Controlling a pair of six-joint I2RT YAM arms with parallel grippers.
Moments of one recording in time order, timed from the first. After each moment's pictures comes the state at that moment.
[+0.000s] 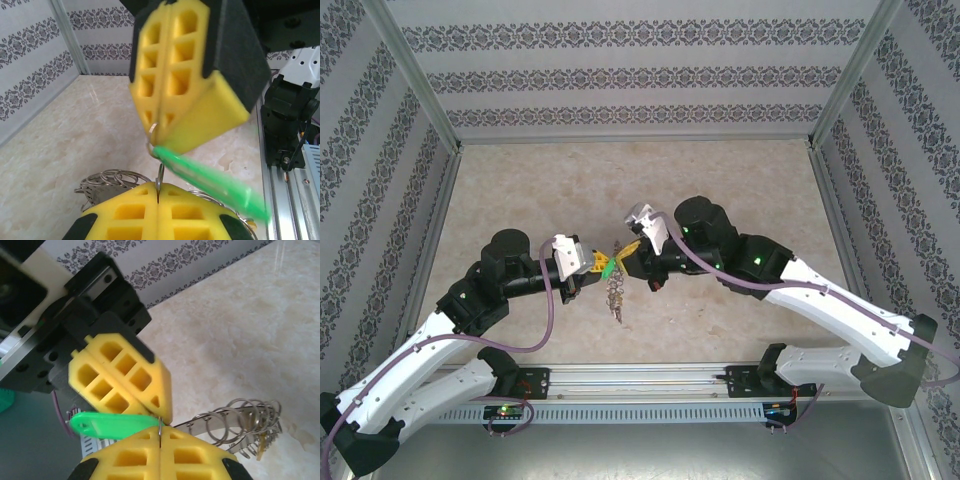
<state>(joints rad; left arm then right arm) -0.66 0.75 0.81 -0.34 0.50 0.30 0.95 1.18 1.24 -0.55 -0.36 0.19</state>
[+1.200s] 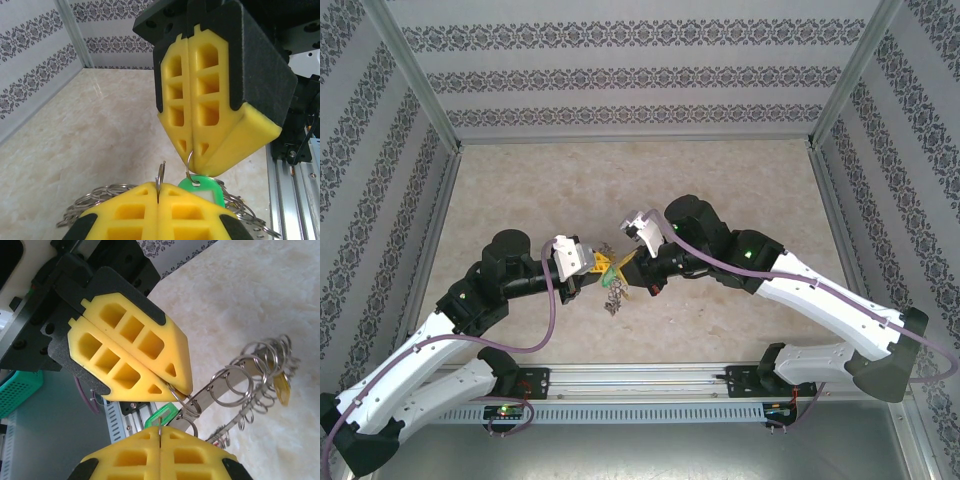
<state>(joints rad) -0.66 0.75 0.81 -0.37 0.47 0.32 0.94 1.22 1.25 -0.64 -0.47 0.24</state>
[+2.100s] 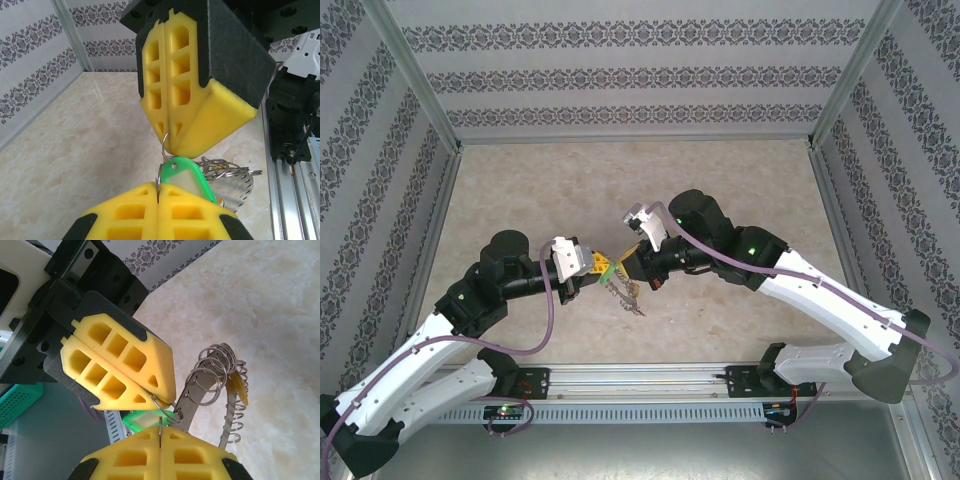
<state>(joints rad) -0.66 0.74 0.81 -0.37 0.48 0.33 0.91 1.22 1.28 -0.65 -0.47 0.26</state>
